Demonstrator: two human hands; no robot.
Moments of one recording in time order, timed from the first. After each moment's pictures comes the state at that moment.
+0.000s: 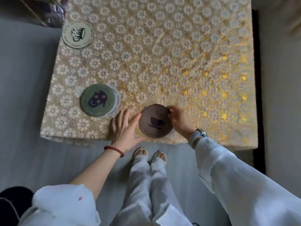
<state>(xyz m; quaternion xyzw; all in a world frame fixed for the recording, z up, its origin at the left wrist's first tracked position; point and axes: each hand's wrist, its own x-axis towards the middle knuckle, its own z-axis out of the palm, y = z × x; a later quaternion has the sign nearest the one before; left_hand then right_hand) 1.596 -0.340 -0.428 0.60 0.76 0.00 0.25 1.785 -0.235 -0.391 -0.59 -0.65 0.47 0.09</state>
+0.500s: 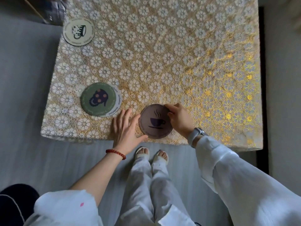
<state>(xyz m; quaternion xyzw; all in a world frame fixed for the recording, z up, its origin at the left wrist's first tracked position) 1.600 -0.343 -0.425 0.59 0.77 0.07 0.22 1.778 -0.232 -0.404 -0.56 -0.74 0.37 0.05</state>
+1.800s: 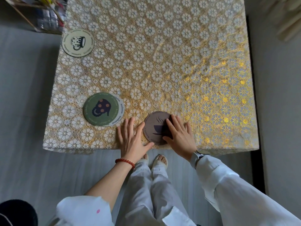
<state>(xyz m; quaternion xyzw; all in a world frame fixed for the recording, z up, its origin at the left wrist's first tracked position) 1.606 -0.345 -0.425 0.58 0.78 0.05 0.23 1.785 -0.279 -0.408 -0.53 -0.82 0.23 -0.09</state>
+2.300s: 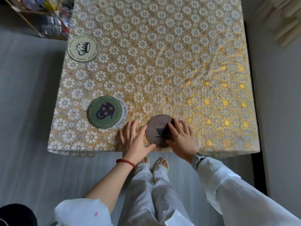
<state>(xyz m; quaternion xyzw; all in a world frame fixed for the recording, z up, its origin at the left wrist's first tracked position) 1.599 -0.340 -0.418 0.60 0.76 0.05 0.24 1.780 -0.280 -0.397 -0.53 -0.81 0.20 -0.11</state>
